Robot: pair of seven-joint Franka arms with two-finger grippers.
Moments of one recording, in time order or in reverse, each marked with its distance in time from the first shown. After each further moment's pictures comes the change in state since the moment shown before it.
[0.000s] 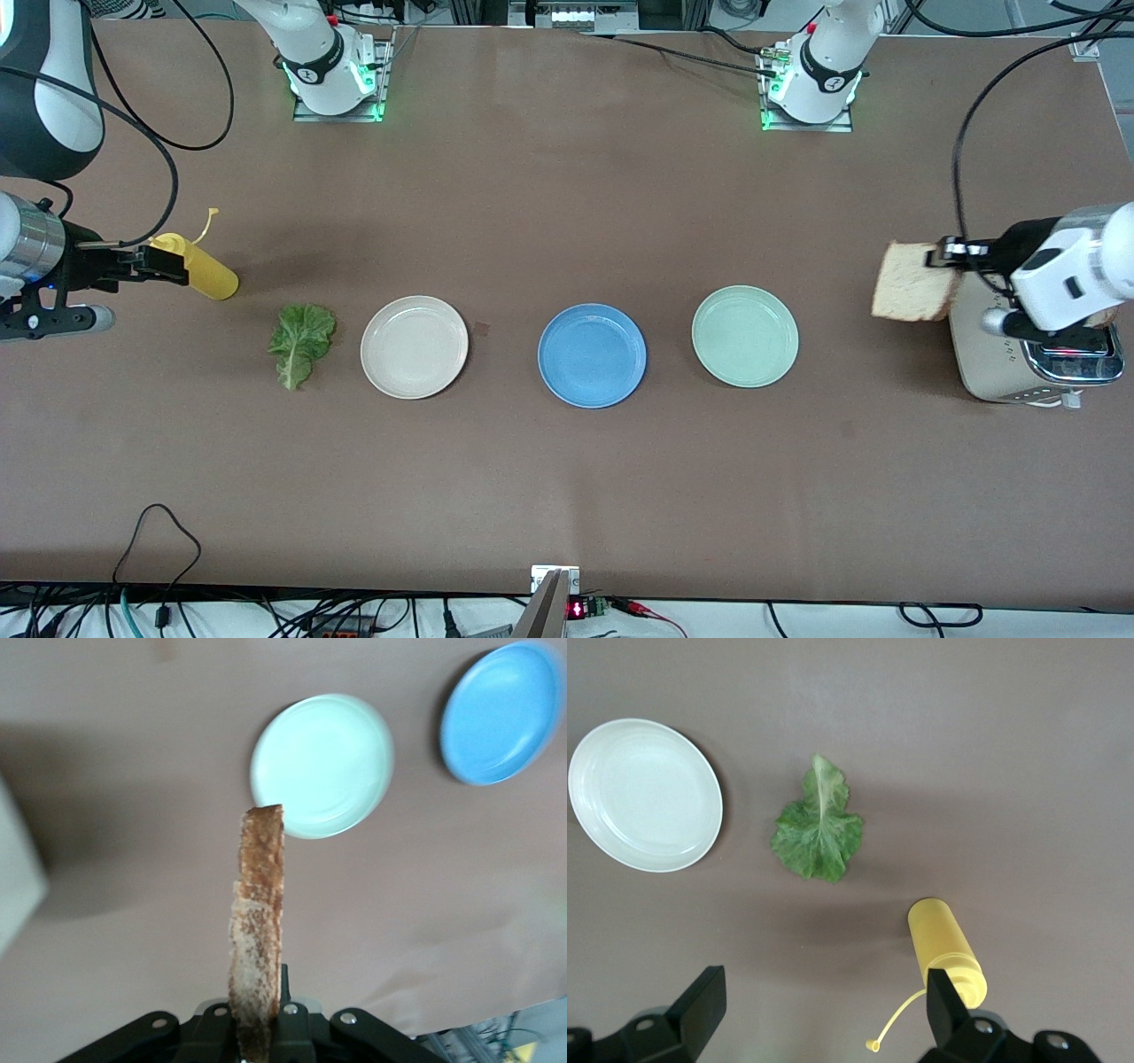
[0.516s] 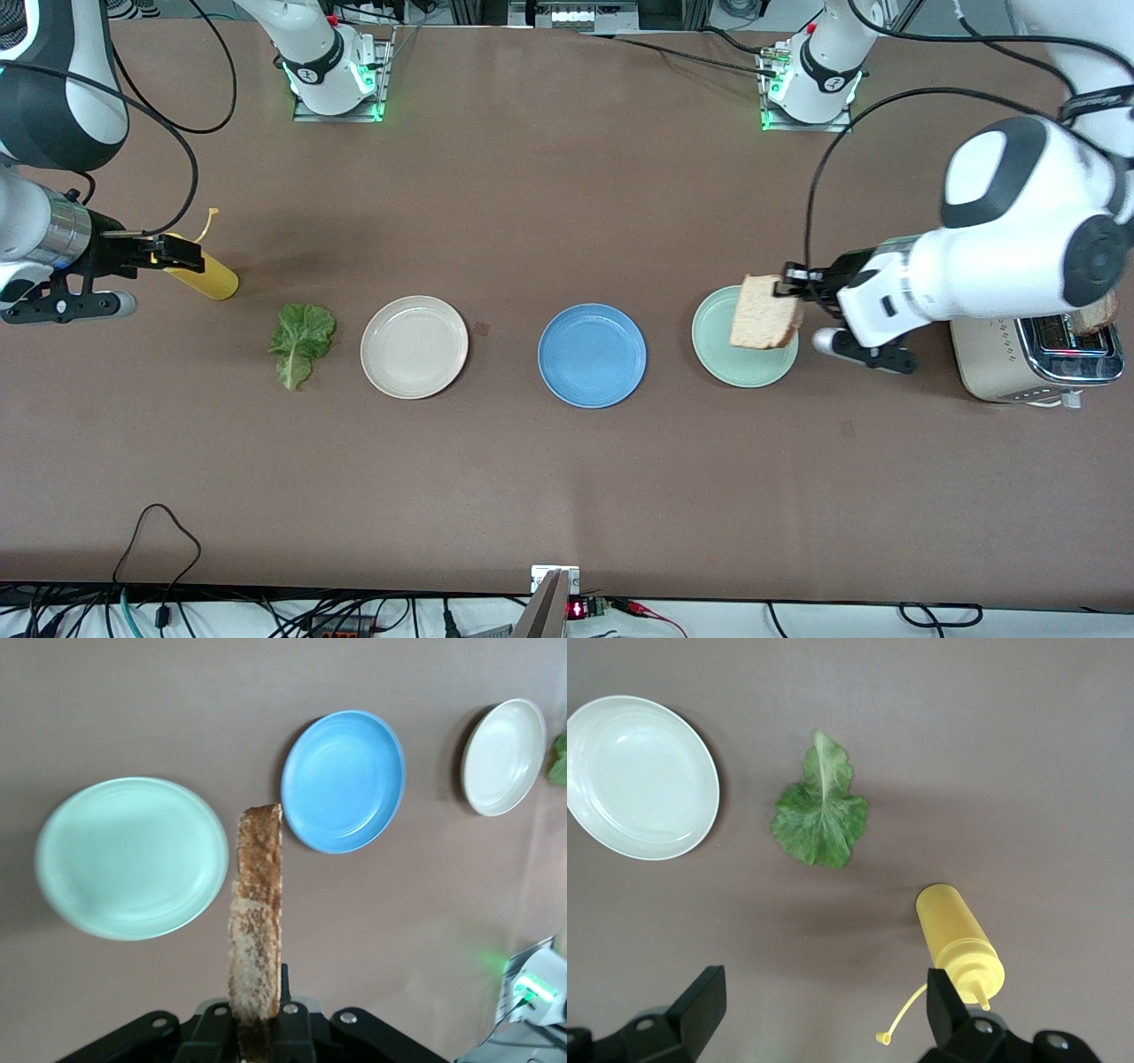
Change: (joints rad) left arm -0.184 0.017 -0.016 -0.182 -0.176 0.385 -0.100; right arm 0.005 -0.077 0.004 -0.135 0.000 0.068 0.021
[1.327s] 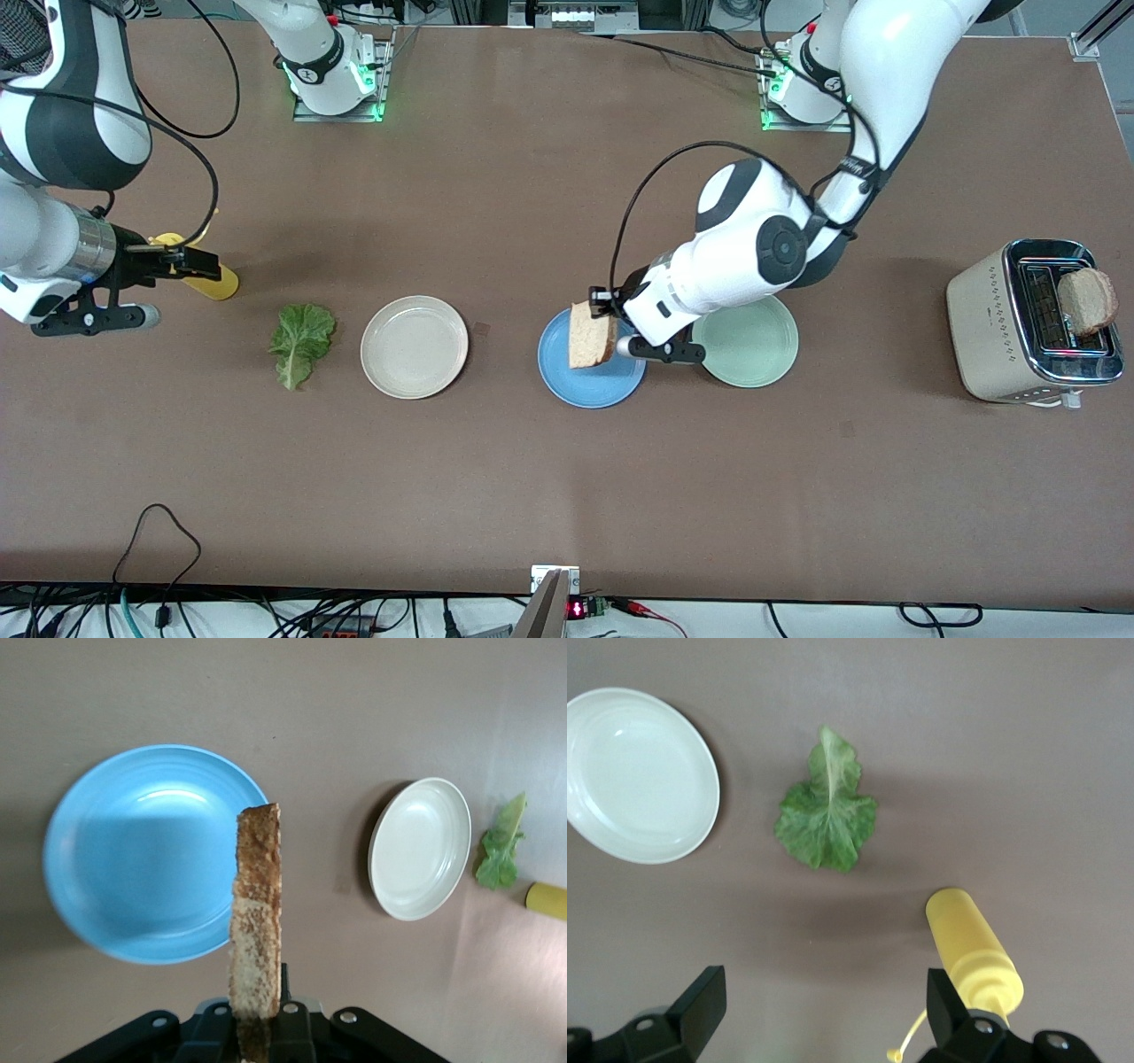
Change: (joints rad) left arm -0.316 0.200 -0.004 -0.093 -0.015 0.605 -0.316; right arm 0.008 0.059 0.005 -0.002 0.001 0.034 0.024
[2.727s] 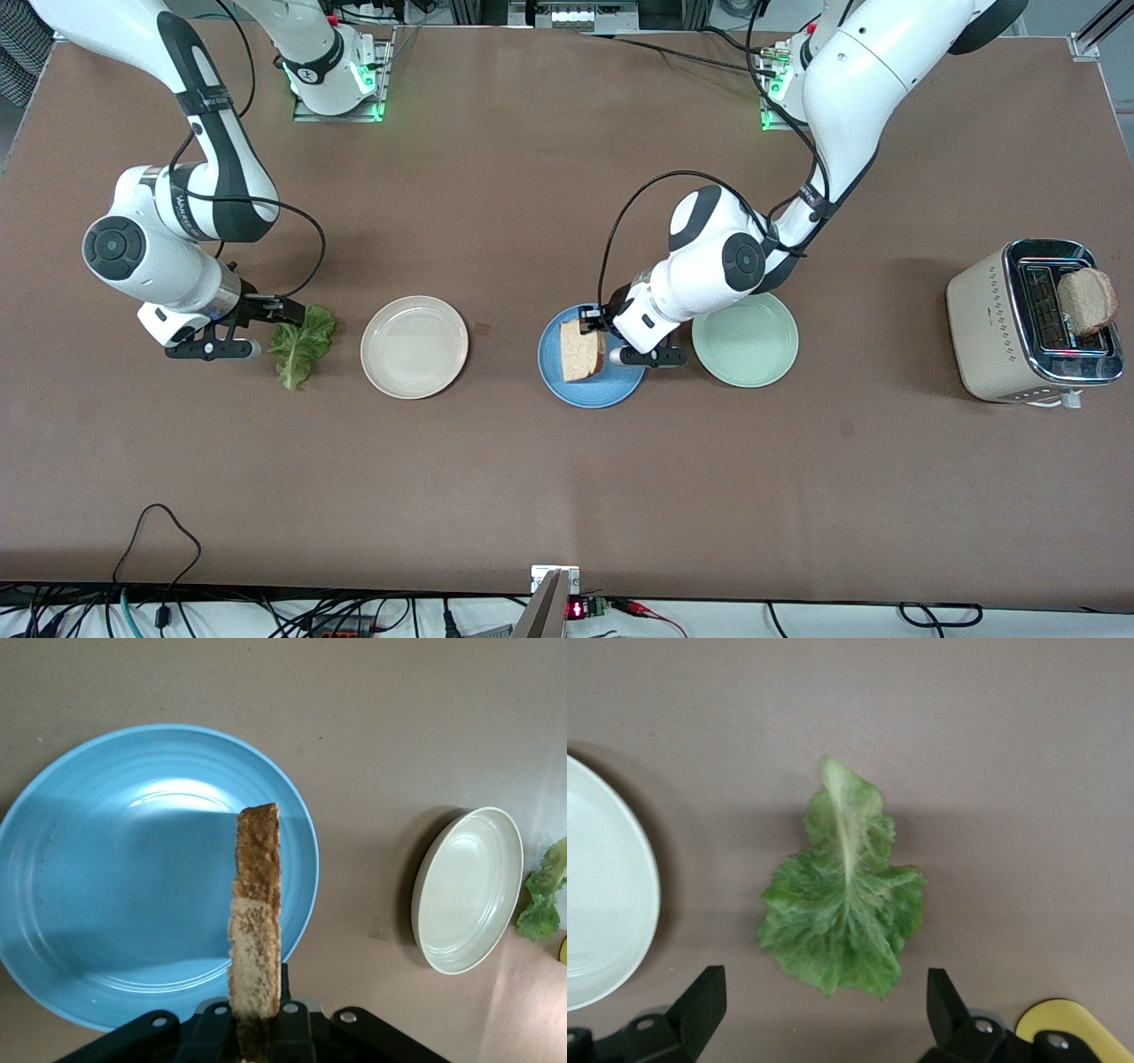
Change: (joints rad) left arm -0.022 0.076 0.009 -0.127 0.000 0.259 -0.011; right arm 0.049 0.101 -0.007 -0.370 -0.001 0.593 0.136
